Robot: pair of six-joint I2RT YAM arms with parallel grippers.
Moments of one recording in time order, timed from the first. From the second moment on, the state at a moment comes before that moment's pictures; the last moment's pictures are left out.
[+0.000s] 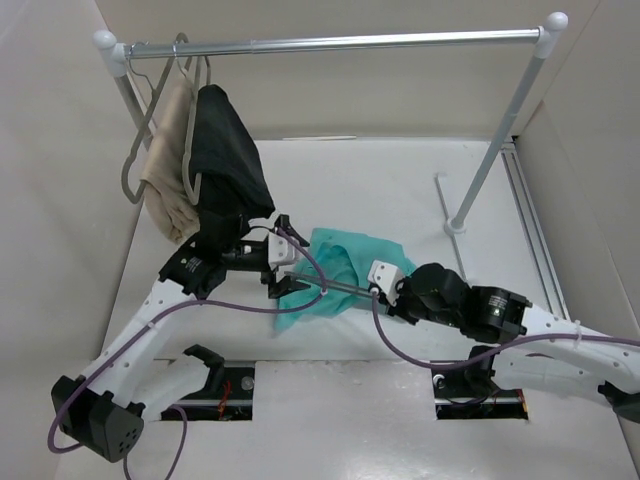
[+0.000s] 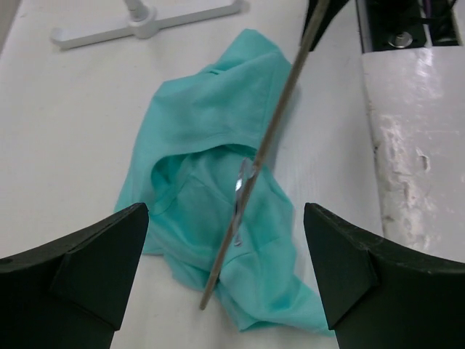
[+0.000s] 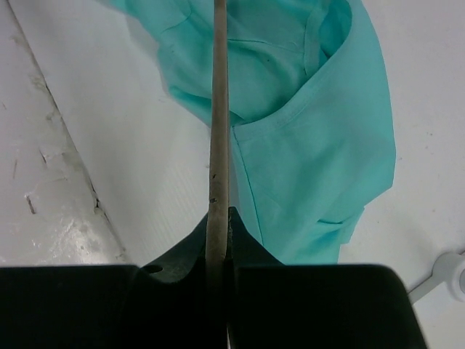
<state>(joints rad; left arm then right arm) -0.45 0.94 0.89 -0.50 0.92 0.69 1.12 0.81 0.79 -0.63 0.13 -0.23</state>
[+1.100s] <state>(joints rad) -0.52 1.01 0.88 -0.57 0.80 0.80 1.12 1.07 1.17 -0.69 0.09 -0.41</state>
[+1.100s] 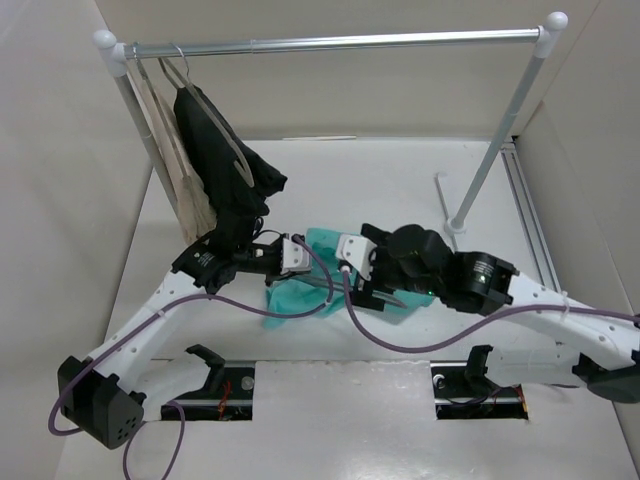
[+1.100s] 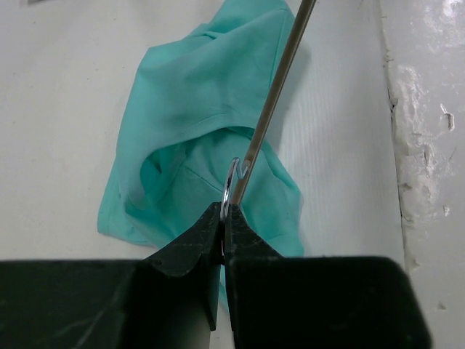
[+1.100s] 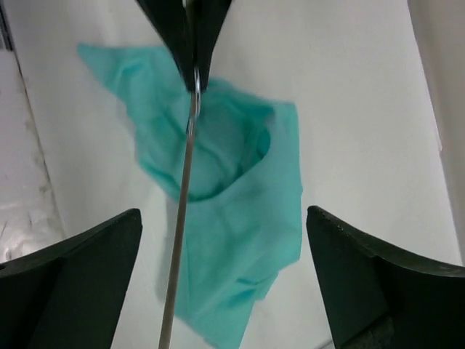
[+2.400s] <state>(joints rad) -0.52 0.92 0.79 -0.35 0.75 0.58 0.81 1.45 1.09 -0.38 -0.21 -0.44</state>
